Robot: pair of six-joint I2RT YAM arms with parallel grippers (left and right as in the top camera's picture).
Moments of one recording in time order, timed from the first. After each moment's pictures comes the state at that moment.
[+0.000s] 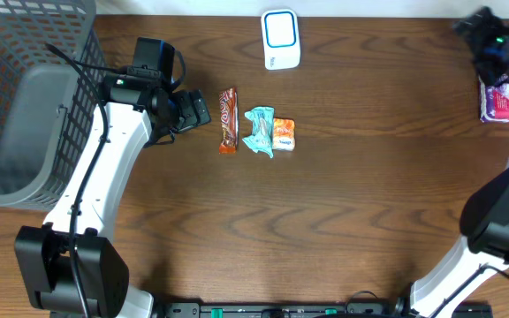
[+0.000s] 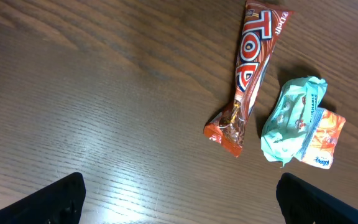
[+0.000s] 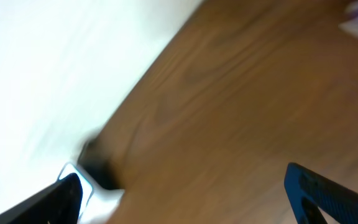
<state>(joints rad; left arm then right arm) -0.15 1.68 1.46 -1.02 0.07 -0.52 -0.32 2.01 1.92 -0.74 -0.31 0.63</state>
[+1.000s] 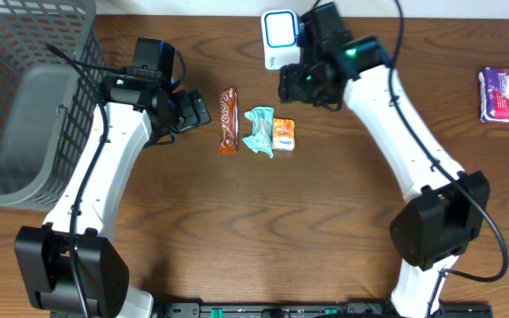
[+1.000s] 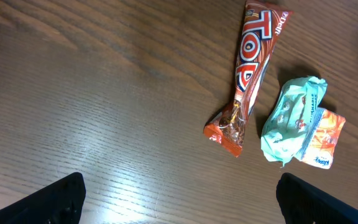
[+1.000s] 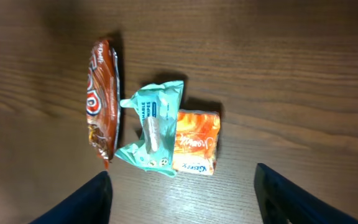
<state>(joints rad) -0.15 1.68 1.46 -1.02 0.07 -0.52 0.42 2.00 1.92 -1.05 -0.09 0.39</state>
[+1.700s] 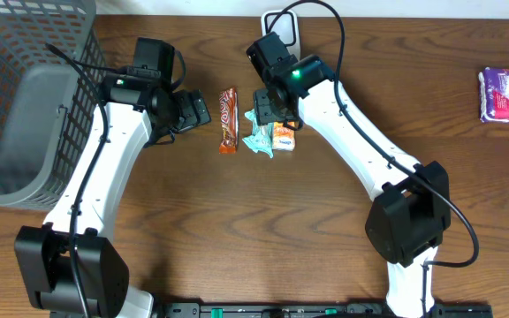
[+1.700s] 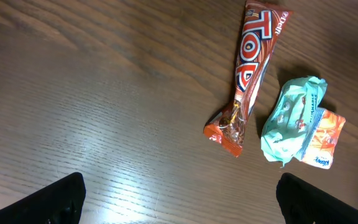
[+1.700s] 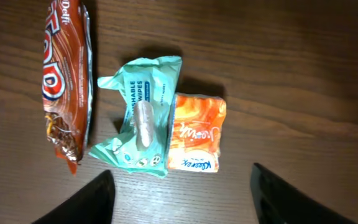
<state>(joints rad) -0.15 1.68 1.46 -1.02 0.07 -0.52 0.58 2.08 1.91 -1.07 0.13 0.45</state>
